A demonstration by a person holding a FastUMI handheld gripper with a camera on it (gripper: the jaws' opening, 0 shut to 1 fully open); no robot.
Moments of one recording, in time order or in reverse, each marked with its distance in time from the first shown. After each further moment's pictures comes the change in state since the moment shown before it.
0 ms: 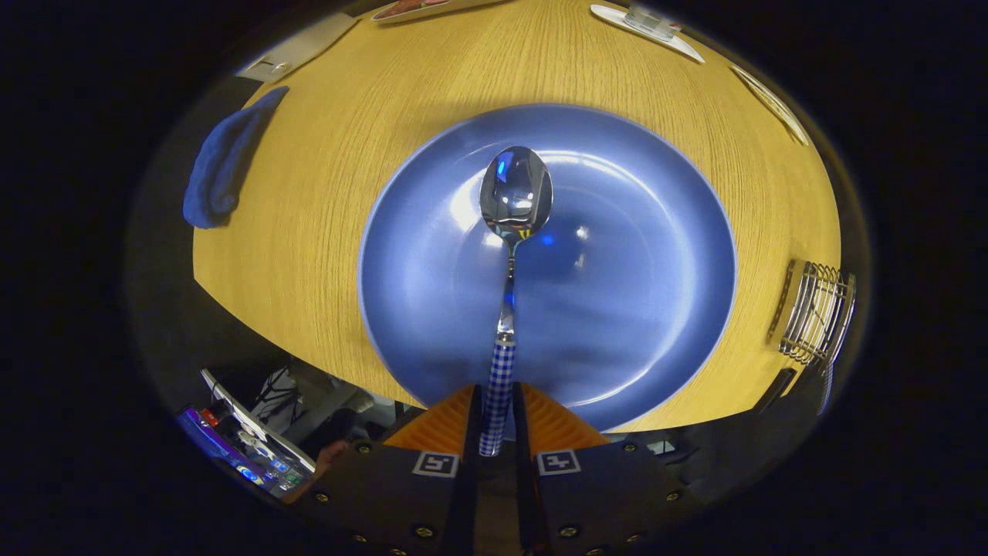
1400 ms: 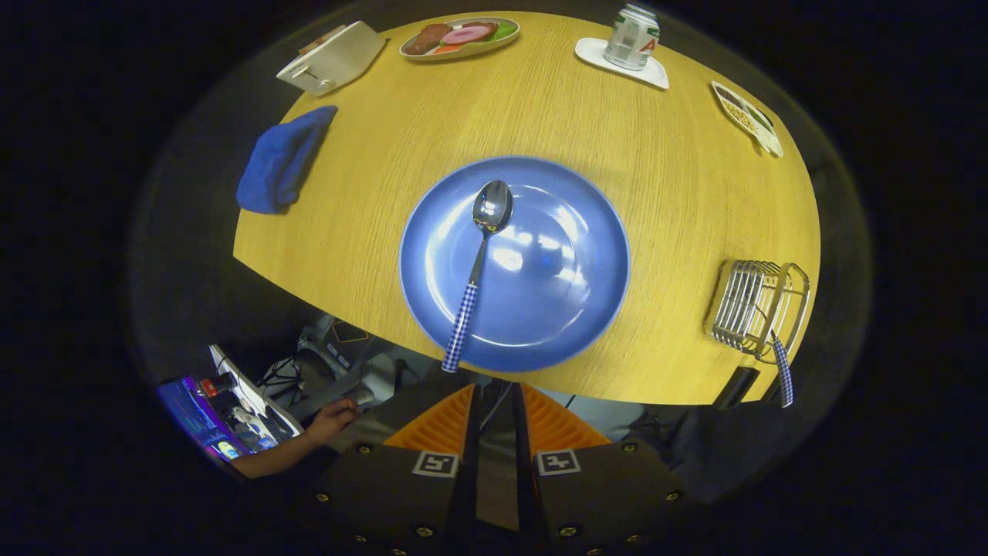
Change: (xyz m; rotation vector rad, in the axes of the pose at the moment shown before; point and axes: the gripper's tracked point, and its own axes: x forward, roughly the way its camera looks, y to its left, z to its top) arm -0.080 -0.022 -0.021 -0.054 -0.100 0.030
